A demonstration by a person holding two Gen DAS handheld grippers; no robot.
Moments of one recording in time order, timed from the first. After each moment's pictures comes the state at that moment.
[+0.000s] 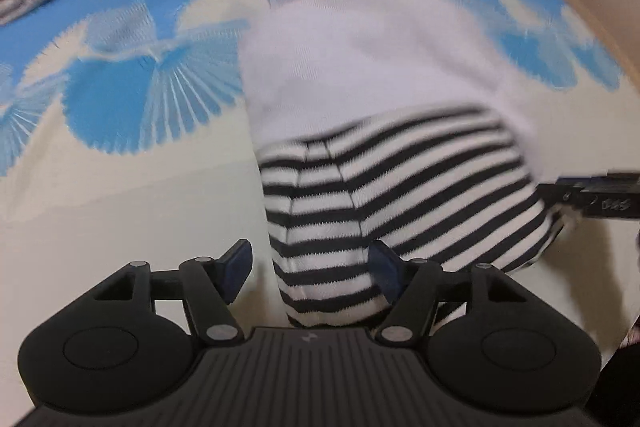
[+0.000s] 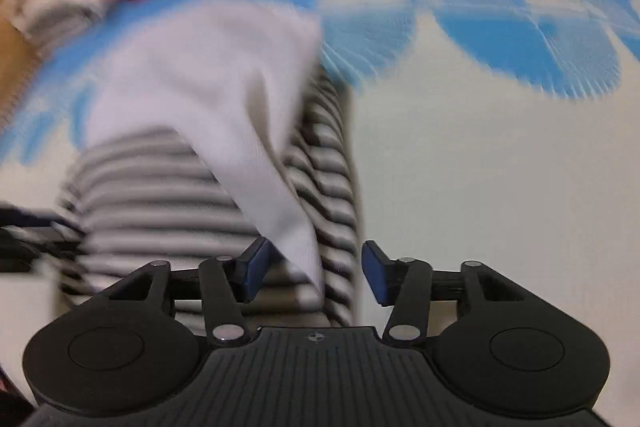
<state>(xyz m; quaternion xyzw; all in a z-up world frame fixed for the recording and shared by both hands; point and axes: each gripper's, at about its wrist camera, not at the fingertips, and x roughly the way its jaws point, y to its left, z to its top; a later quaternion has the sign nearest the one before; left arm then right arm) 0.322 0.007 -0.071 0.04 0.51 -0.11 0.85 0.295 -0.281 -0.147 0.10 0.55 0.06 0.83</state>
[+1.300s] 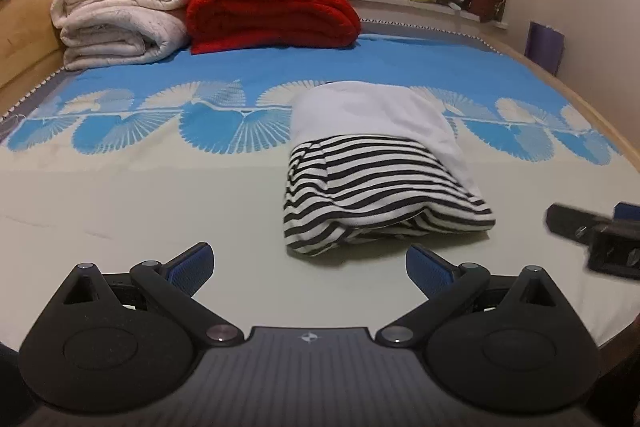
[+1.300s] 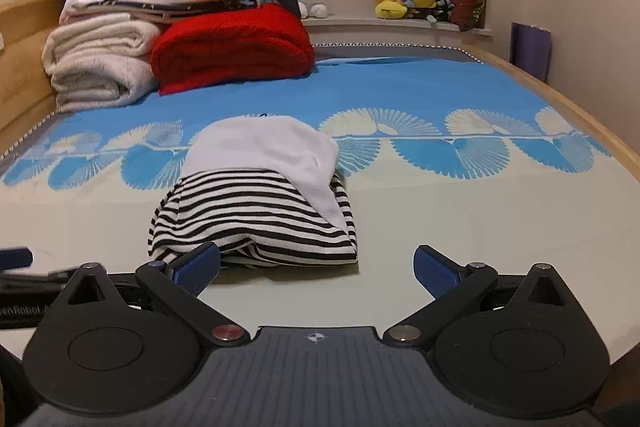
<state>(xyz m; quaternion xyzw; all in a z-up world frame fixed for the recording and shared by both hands) 0.100 -0.017 -0.014 -0.01 0.35 0.00 0.94 0.085 -0.220 -0.025 0.03 0.34 0.02 0.94</state>
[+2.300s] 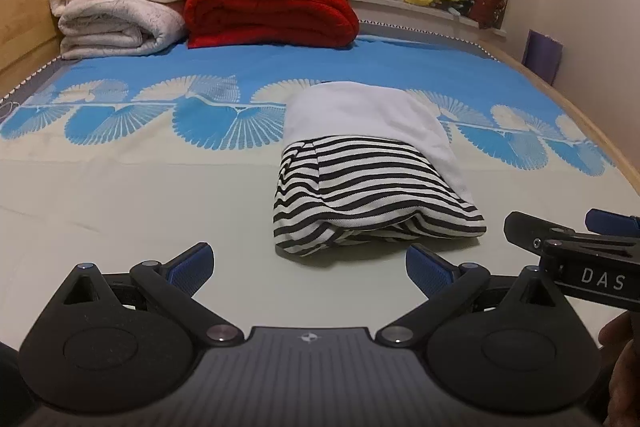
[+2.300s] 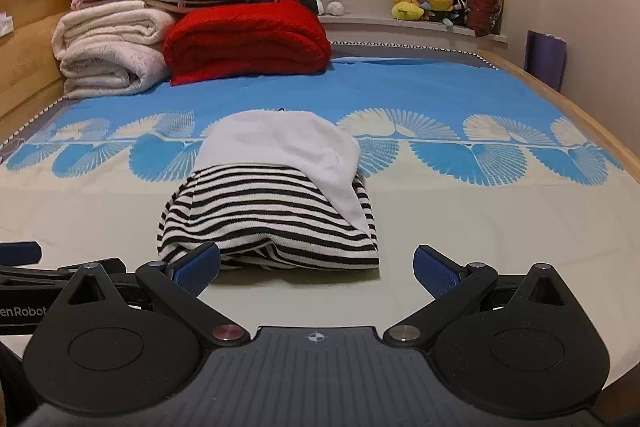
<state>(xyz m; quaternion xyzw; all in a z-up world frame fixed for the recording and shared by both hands) 0.104 -0.013 -0.016 -0.02 0.35 -0.01 0.94 0.095 -0.203 -0.032 0.02 0.34 0.03 0.94</state>
